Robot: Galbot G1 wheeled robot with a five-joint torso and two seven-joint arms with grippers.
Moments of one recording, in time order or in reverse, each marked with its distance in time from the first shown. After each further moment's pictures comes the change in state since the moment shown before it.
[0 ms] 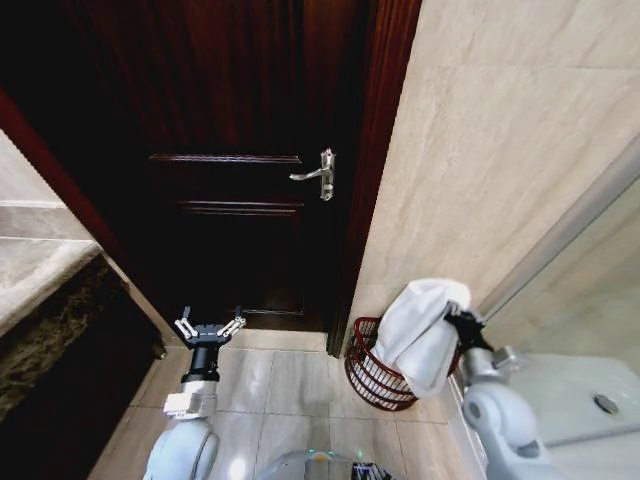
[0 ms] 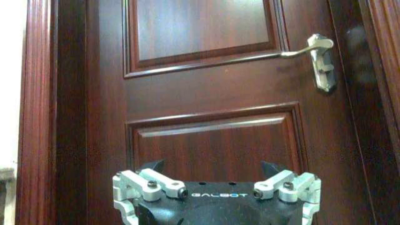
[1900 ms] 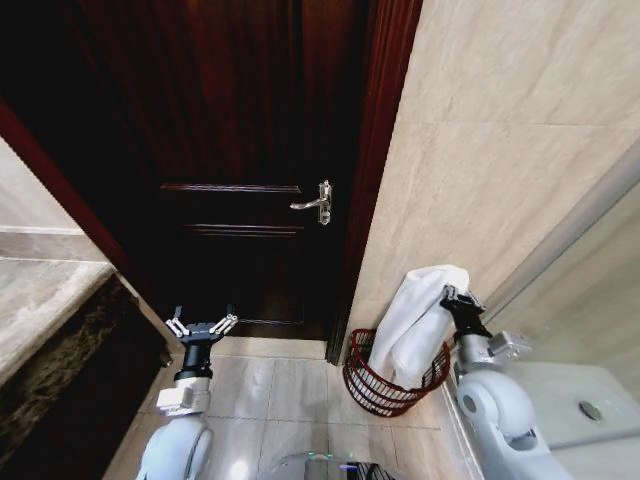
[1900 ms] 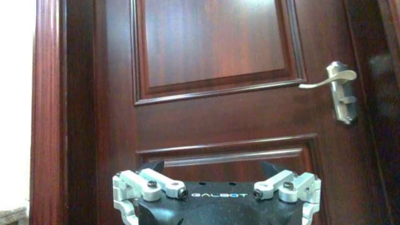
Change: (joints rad) left arm -0.011 0.001 -0.032 -0.002 -0.025 0.034 0.006; right arm -0.030 0.028 -0.084 0.078 -0.056 -0.039 0.089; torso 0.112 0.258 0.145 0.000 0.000
